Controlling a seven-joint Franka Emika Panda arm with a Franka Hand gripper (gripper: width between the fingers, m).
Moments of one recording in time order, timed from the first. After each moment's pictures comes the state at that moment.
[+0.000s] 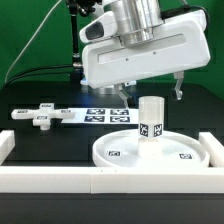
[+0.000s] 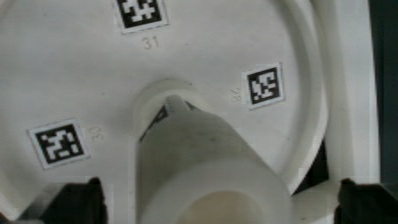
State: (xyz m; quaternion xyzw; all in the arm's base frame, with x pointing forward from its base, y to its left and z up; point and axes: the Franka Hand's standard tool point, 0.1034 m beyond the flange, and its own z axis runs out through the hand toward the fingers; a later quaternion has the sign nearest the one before) arm 0.561 0.037 0.095 -0.99 0.08 -0.04 0.12
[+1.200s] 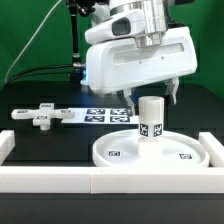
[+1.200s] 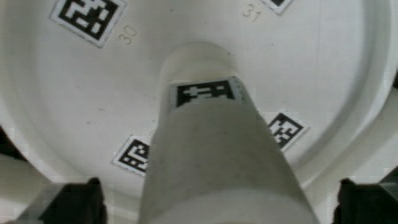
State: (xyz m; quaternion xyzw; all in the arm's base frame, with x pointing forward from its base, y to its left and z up) arm 0.563 0.038 0.084 -0.96 -0.26 -0.10 0.06
